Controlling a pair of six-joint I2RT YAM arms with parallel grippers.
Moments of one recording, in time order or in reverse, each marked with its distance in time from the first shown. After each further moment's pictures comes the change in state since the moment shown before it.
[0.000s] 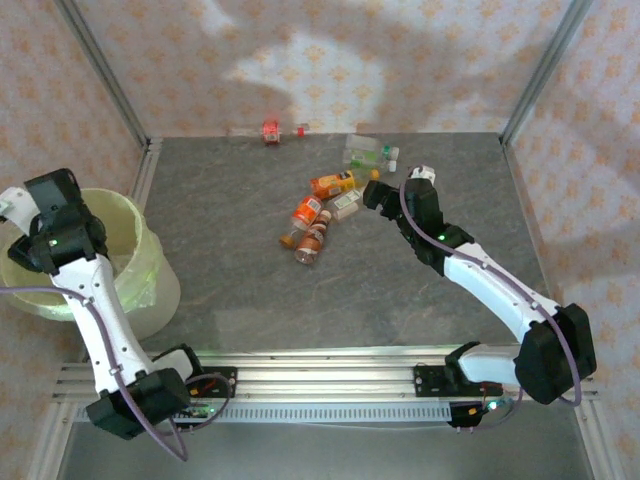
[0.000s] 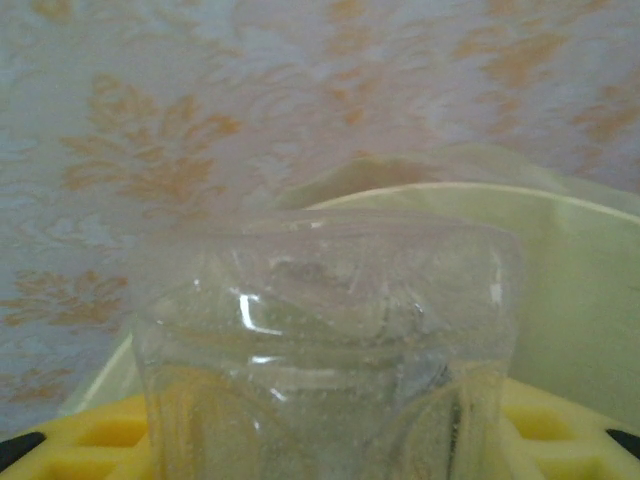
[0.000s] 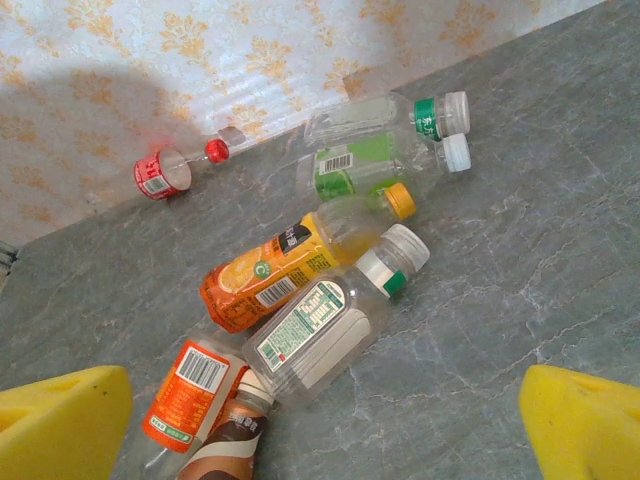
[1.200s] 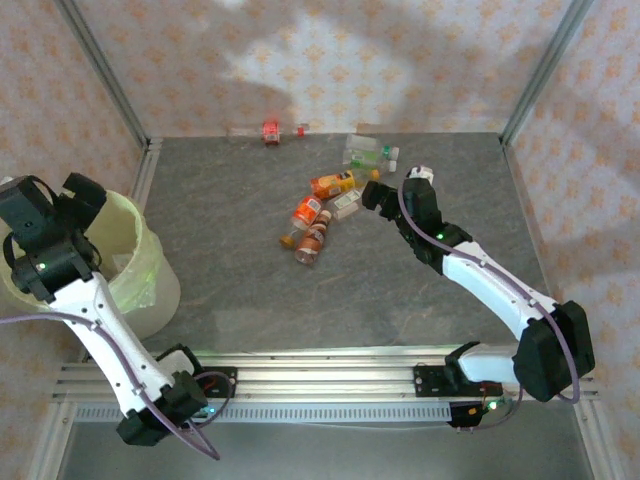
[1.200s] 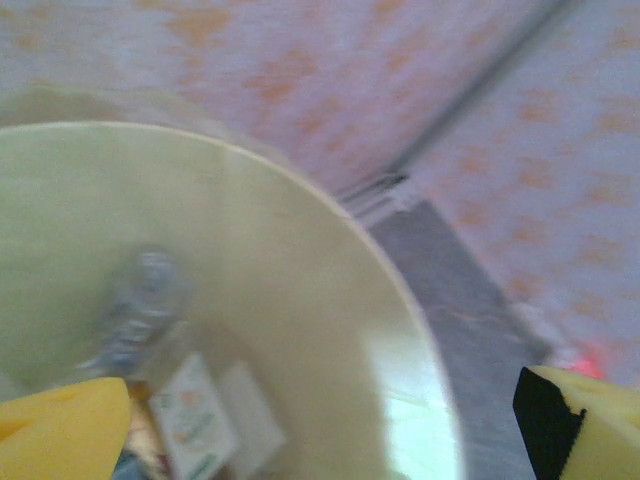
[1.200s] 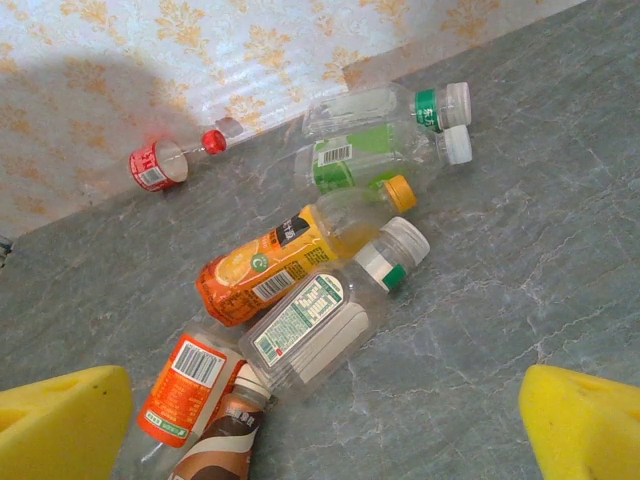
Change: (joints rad) left arm 0.114 -0.089 0.108 -0.004 0.800 -0.166; right arm 0.000 0.014 0.004 -0.003 -0.007 0.003
